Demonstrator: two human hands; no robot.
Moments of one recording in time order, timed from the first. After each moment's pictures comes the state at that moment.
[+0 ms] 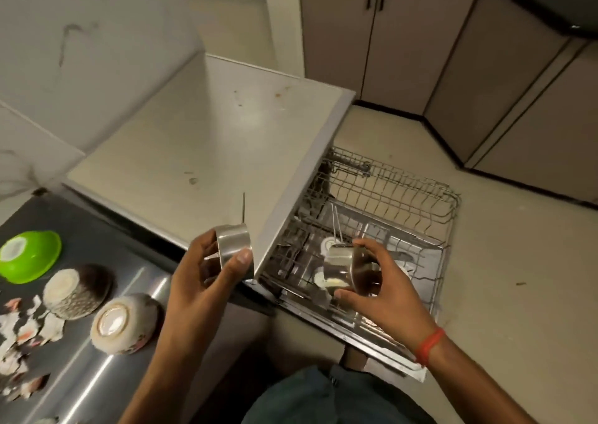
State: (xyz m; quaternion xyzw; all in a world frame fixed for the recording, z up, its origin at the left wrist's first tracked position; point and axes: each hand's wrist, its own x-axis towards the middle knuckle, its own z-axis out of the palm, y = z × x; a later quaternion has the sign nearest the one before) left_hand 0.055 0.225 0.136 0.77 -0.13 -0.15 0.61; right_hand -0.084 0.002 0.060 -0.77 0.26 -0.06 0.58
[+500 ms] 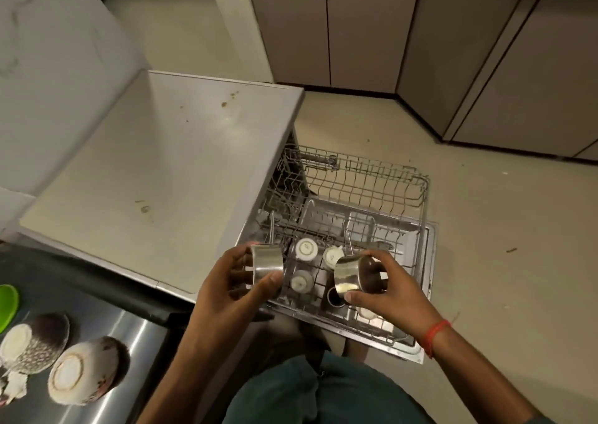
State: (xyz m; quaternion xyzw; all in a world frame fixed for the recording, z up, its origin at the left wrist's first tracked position) left_hand 0.029 0.126 0.124 0.79 -0.18 -0.30 0.51; right_hand -0.132 -0.085 0.001 -0.72 0.34 -0.02 0.60
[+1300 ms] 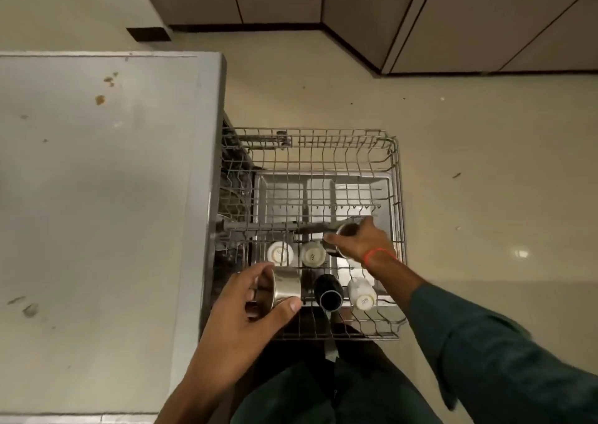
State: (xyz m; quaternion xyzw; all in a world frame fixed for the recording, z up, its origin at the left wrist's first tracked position) left_hand 0.143 0.051 0.029 0.78 -0.25 -0.48 0.33; right_hand -0.005 -0.162 -0.116 -0.60 0.64 0.15 0.45
